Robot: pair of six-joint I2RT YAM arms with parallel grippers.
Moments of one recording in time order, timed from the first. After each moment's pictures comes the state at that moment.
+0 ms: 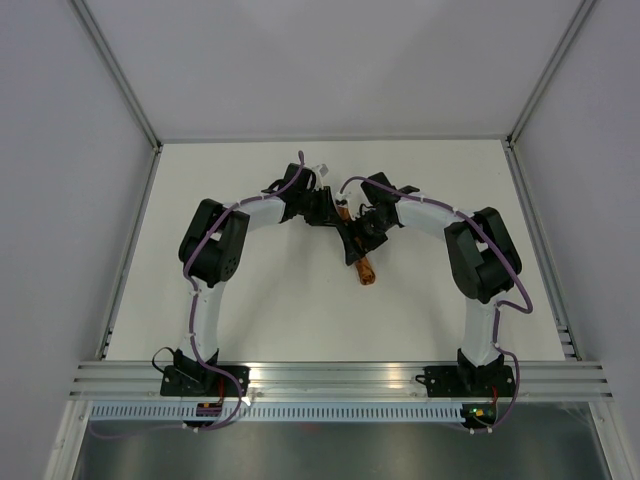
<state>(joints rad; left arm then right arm) -0.46 2.19 1.47 -0.07 0.46 -0.49 0.47 1.98 1.36 -0.61 -0.46 -0.16</state>
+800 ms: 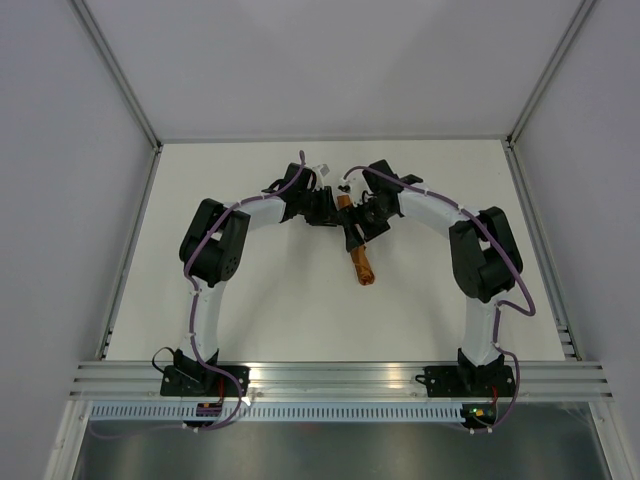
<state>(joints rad) -0.46 2.20 1.47 -0.07 0.47 -0.48 0.46 1.98 1.46 -0.67 -0.40 -0.09</state>
